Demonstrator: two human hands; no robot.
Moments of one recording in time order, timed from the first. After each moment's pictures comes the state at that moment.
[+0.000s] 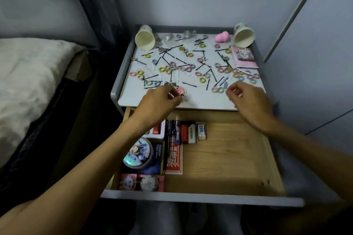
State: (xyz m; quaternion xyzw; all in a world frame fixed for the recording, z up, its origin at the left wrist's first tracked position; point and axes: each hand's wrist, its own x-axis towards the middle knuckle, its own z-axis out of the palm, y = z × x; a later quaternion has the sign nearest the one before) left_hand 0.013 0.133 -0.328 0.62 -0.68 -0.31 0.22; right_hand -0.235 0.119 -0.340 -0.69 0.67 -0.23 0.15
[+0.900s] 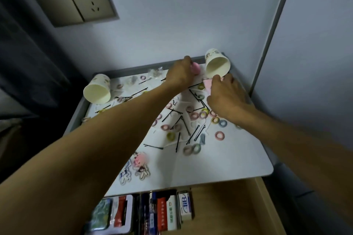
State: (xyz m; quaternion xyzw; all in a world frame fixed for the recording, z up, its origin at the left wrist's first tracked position) left_hand -0.163 -0.180 -0.350 0.61 -0.76 -0.12 0.17; right_hand -0.282 -0.076 -0.361 -0.66 0.74 -0.11 0.06
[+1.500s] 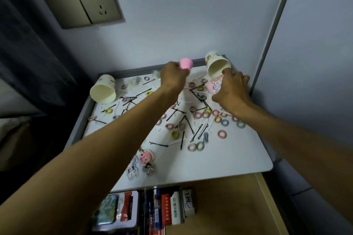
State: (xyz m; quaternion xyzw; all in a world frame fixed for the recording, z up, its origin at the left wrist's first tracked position) left_hand -0.142 -0.133 -0.326 0.64 -0.57 -0.33 0.39; right_hand -0.290 -0.086 -0.360 -0.59 0.77 -0.22 0.10
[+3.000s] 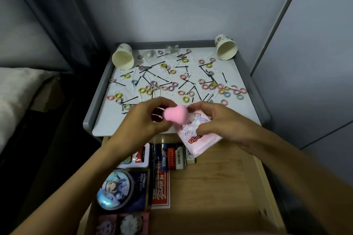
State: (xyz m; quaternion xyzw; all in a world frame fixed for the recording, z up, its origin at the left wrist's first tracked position) left_hand -0.008 0.111 -0.308 0.52 -0.72 -0.37 0.29; right_hand -0.225 0.105 -0.302 -0.61 0.54 -0.19 0.55
